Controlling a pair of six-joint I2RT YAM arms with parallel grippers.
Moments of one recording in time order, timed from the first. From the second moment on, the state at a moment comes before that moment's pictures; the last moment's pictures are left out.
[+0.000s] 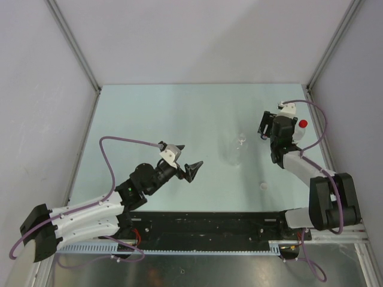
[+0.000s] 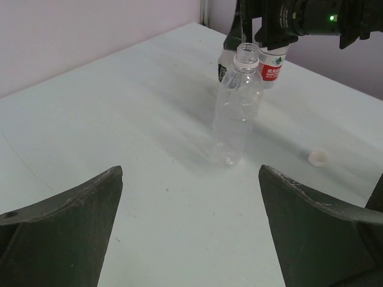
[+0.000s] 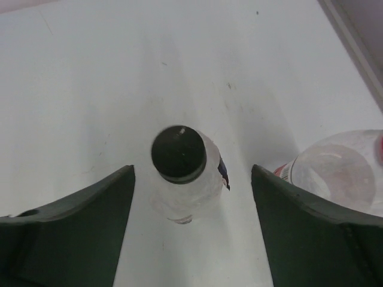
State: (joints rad) left arm -0.99 0.86 0.40 0.50 -0.20 -0.03; right arm 0.15 1.38 0.69 0.35 0.35 0.19
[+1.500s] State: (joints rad) left arm -0.97 0.90 0.40 0.52 -0.20 -0.03; right arm 0.29 0.99 0.52 -0.82 0.22 0.96
